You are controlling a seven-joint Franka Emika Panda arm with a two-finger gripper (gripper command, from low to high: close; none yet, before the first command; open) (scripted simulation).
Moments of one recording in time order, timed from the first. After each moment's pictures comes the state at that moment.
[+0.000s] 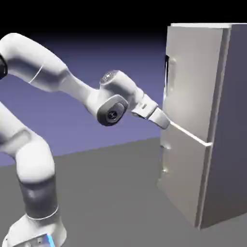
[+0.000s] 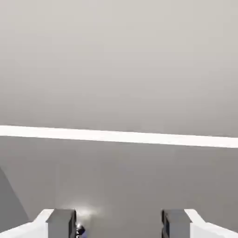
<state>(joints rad) -0.05 -0.63 0.05 -2.80 0.12 3.00 0.69</state>
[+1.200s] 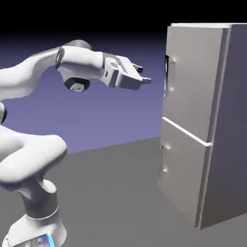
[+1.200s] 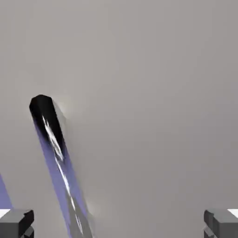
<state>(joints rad) -0.92 -1.45 0.74 -2.70 1.68 2.50 0.05</state>
